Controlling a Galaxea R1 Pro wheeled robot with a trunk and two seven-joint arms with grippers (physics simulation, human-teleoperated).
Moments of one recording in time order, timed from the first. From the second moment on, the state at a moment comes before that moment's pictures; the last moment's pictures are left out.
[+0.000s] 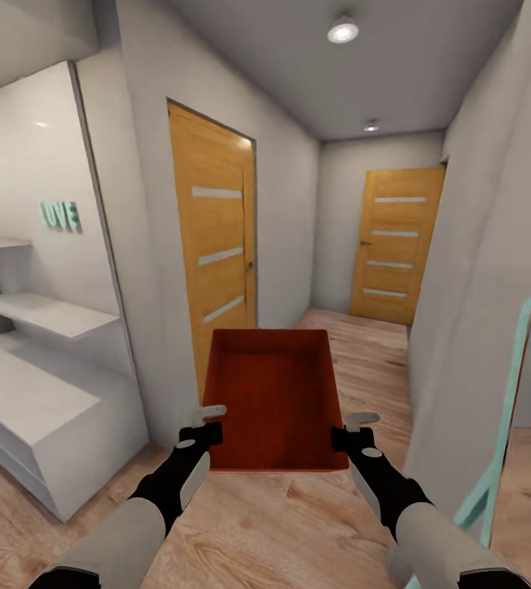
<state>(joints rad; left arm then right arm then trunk) -0.71 -0.16 -0.08 -0.46 0.16 0.09 0.26 -0.70 0.04 0.07 -0.41 0.02 0.02 -0.11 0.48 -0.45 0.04</state>
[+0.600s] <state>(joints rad) -0.71 -0.16 -0.08 -0.46 0.16 0.09 0.26 -0.70 0.04 0.07 -0.41 0.02 0.02 -0.11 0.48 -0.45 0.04</state>
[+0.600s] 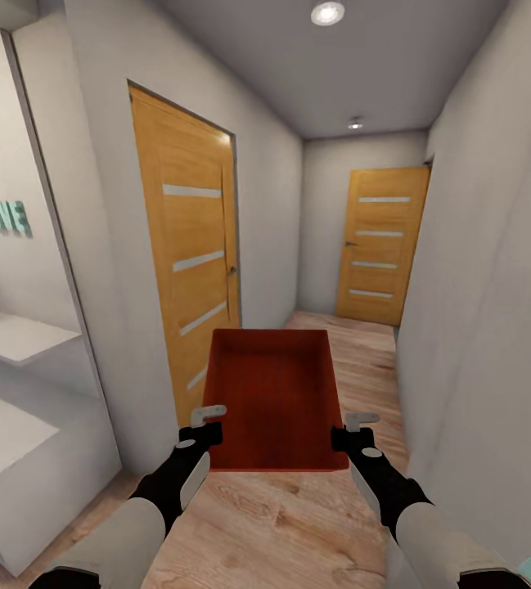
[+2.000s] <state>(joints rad) -0.71 -0.16 -0.08 -0.46 0.16 0.10 0.26 -0.70 0.04 0.07 -0.41 0.02 0.03 -0.11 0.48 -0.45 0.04</state>
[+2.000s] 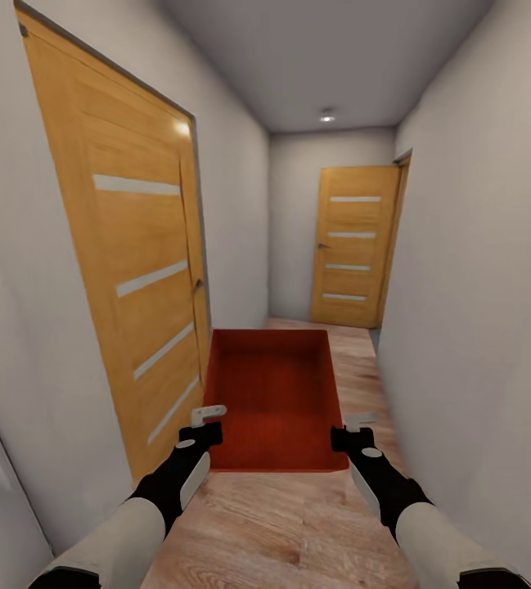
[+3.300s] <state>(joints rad) -0.71 -0.16 -0.08 -0.46 0.16 0.09 0.26 -0.70 0.04 0.07 -0.41 0.02 0.03 -0.11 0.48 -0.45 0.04</state>
